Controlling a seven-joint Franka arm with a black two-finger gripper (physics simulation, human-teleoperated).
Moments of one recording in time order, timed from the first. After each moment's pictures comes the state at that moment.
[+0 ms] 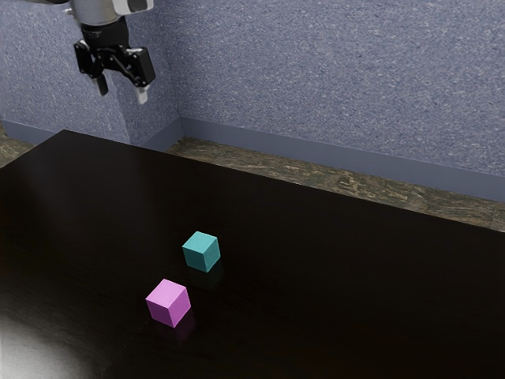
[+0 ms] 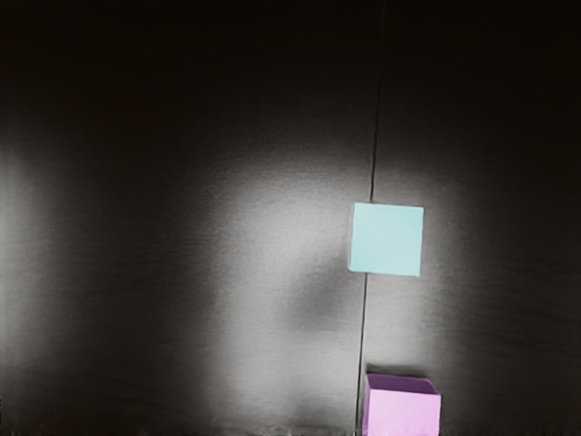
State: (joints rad) arm -0.09 0.05 0.13 -1.37 0.07 1.47 -0.02
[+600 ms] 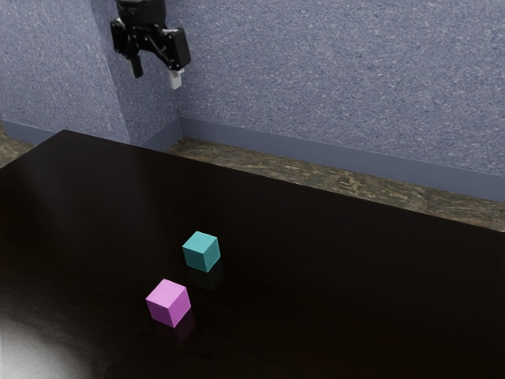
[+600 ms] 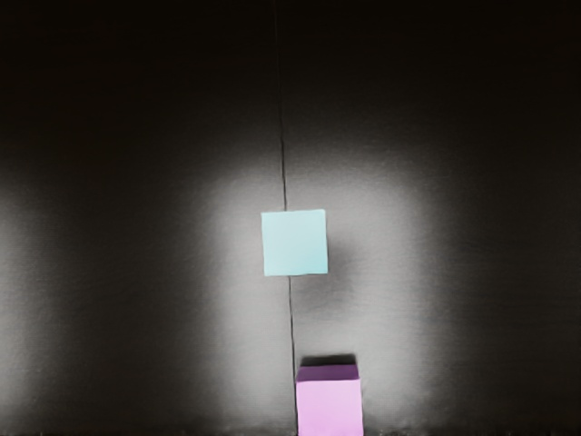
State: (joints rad) arm -0.17 0.22 0.10 -1.04 0.05 1.28 -0.01
